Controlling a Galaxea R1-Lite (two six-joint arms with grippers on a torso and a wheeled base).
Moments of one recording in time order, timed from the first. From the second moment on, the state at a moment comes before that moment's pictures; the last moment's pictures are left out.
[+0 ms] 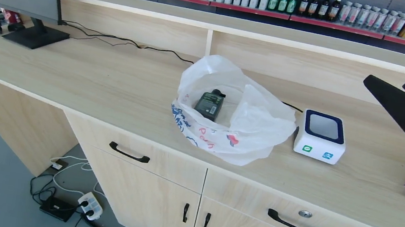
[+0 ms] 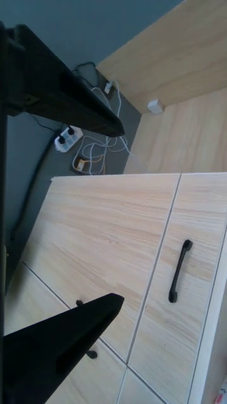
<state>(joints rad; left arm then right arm) 0.00 0.00 0.00 0.00 0.00 -0.01 0.54 1.18 -0.60 -0.88 -0.13 0.05</state>
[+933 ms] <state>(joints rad) 0.00 0.00 0.00 0.00 0.00 -0.01 0.49 1.14 -0.61 -0.87 -0.13 0.27</state>
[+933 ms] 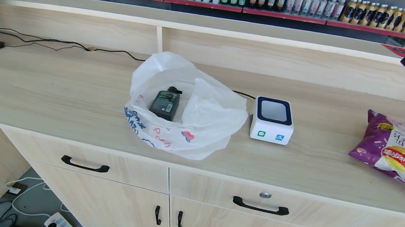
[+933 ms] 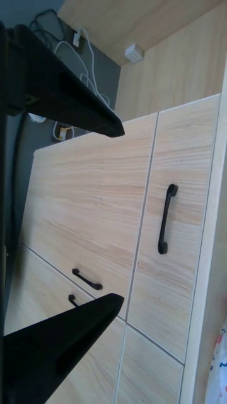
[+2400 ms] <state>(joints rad) 0.00 0.00 0.00 0.00 0.00 -0.01 -0.02 1.29 -0.86 -0.67 0.08 0.38</state>
